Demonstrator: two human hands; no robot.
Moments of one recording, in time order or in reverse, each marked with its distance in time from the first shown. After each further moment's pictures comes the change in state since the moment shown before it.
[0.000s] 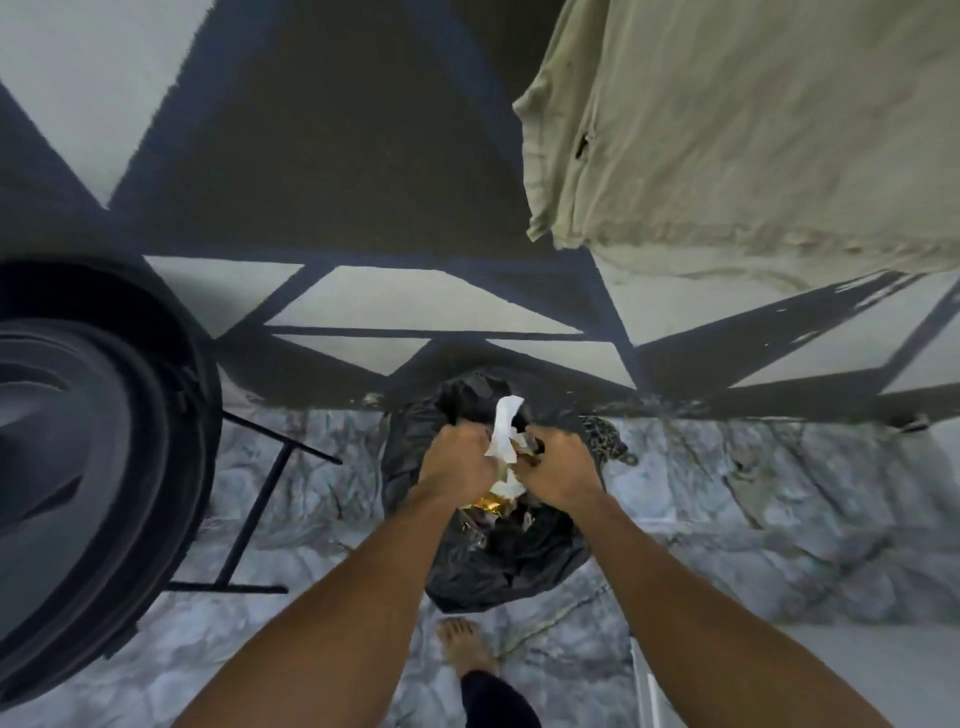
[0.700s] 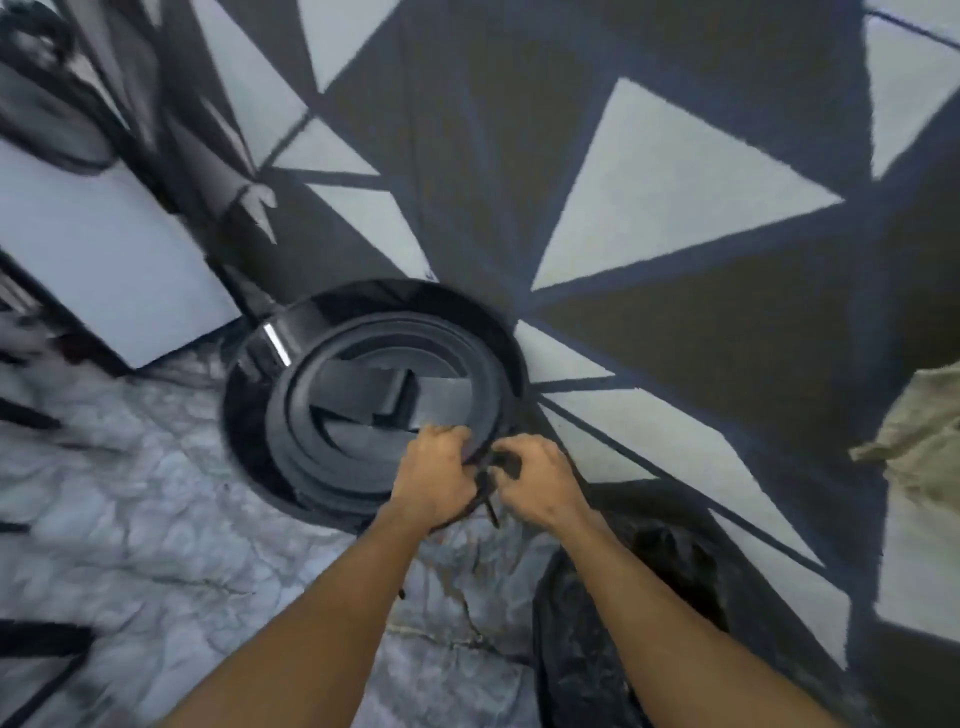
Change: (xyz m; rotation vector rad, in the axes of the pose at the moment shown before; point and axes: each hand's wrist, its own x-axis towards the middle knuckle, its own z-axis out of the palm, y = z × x) left_hand -0.201 -0.201 -0.222 0.014 0.650 -0.170; right_hand -0.113 -0.318 0.082 -0.161 -0.211 -0.830
